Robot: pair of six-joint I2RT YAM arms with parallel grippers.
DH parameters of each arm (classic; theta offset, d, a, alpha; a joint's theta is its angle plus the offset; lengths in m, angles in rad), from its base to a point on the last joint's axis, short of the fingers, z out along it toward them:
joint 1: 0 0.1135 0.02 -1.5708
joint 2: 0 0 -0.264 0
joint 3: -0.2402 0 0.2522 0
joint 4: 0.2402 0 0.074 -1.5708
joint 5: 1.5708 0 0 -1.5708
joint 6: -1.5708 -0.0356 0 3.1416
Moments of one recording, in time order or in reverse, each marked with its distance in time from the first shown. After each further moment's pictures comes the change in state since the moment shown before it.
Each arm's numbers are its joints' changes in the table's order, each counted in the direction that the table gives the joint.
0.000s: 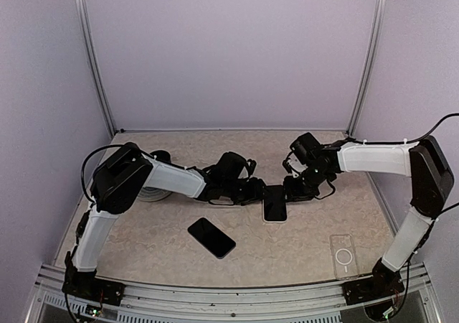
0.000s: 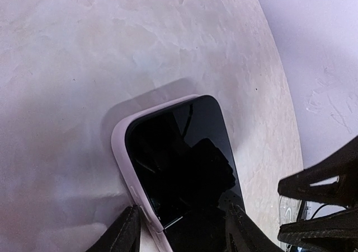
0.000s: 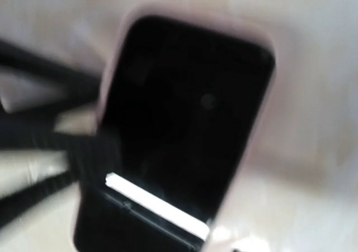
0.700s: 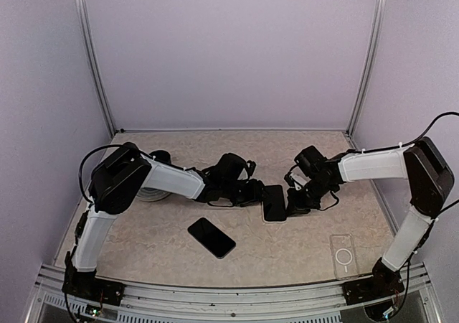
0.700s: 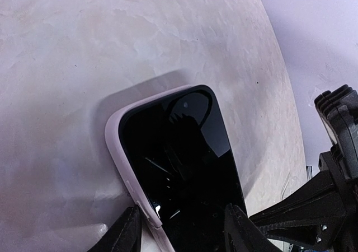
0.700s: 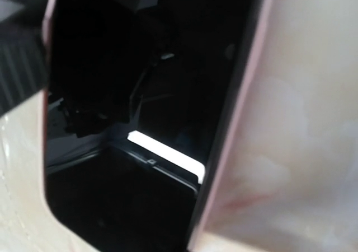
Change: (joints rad) left arm -0.010 -0.022 0.033 -0.001 -0.008 -0.007; right arm -0.019 -0.027 0.190 -0.095 -0.159 -0.040
